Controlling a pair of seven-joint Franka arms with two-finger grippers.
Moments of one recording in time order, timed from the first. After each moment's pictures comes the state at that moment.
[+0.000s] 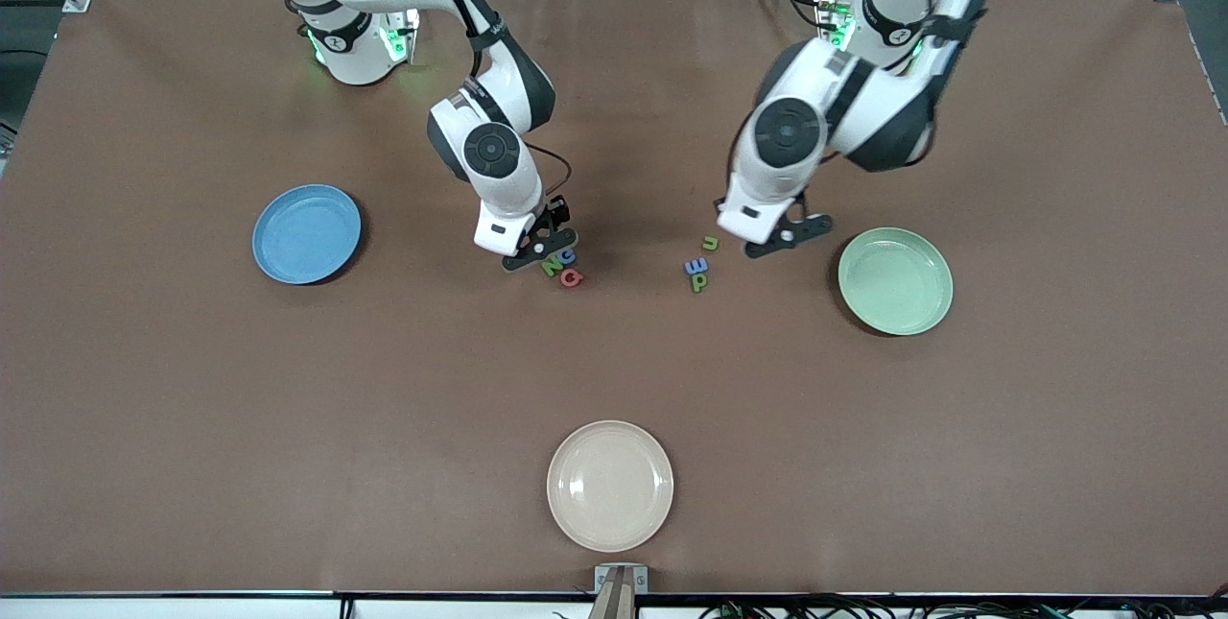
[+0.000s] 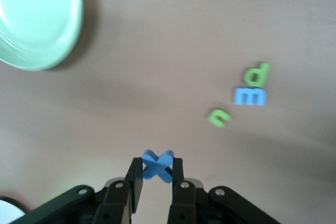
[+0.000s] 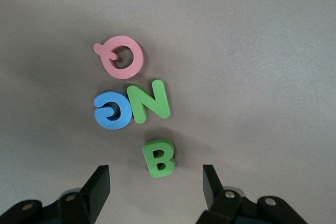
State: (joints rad) left arm -0.50 0.22 -0.06 -2.01 -0.04 1.98 -0.82; right arm 0.73 0.46 -0.02 -2.08 0.11 2.47 0.18
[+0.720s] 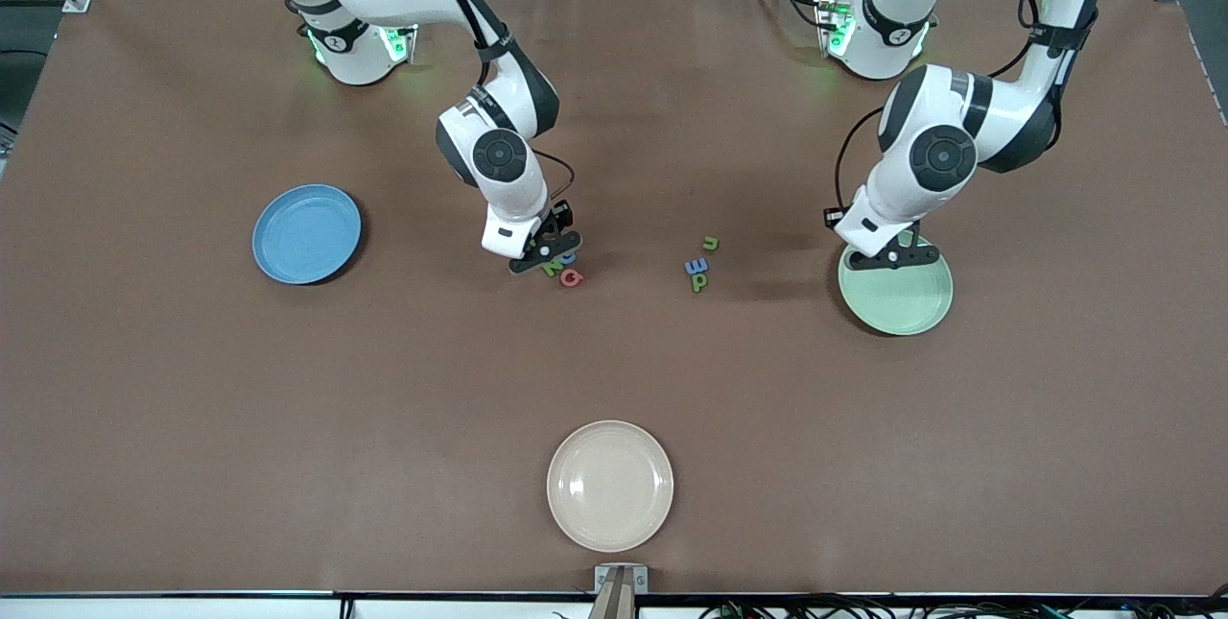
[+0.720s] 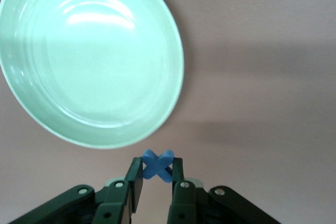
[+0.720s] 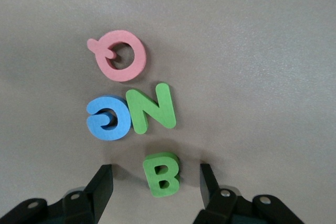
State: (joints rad) left arm -0.23 0.14 -0.05 -2.34 0.04 2.29 -0.34; right arm 0.74 0.51 -0.02 -2.08 0.10 2.54 0.18
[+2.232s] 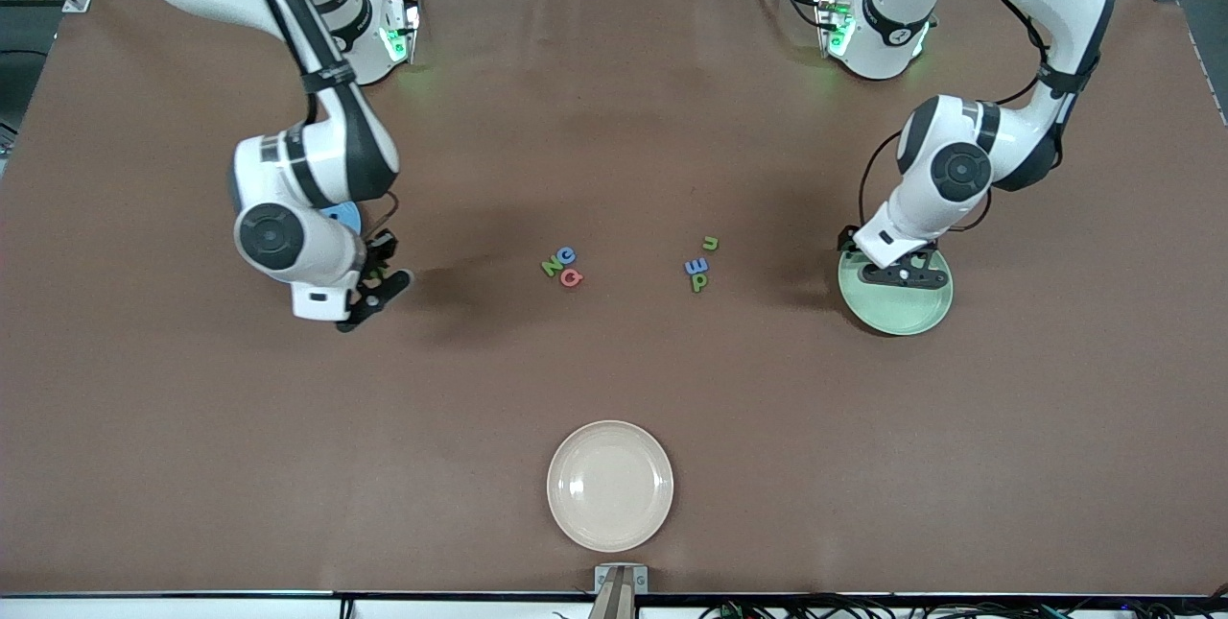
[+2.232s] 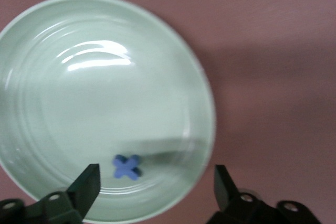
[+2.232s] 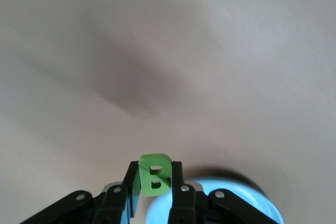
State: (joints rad) left arm -0.10 0.22 -0.15 -2.39 0.14 2.53 -0.23; right arm 0.35 0.33 -0.14 -2.00 -0.01 2.01 -0.48
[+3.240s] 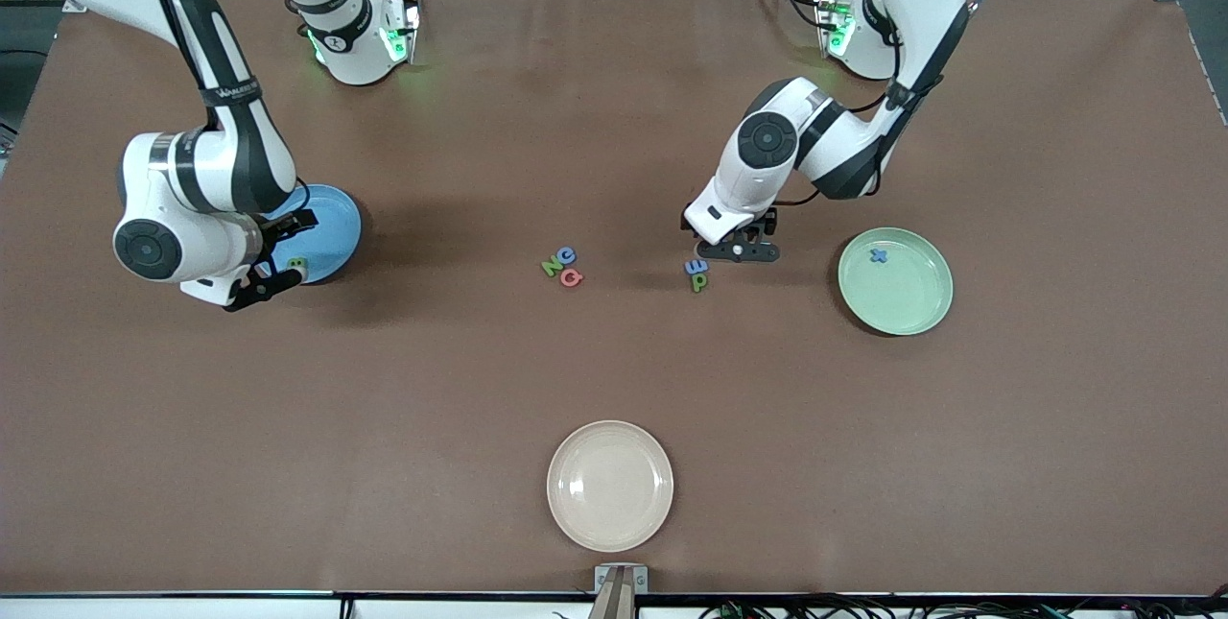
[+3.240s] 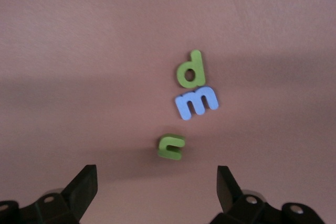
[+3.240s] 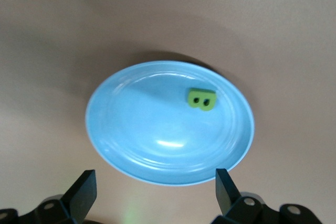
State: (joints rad) left arm -0.26 0.41 -0.41 -2.14 0.14 2.45 -0.69; right arm 0.14 0.27 -0.12 -2.10 -0.08 1.90 -0.30
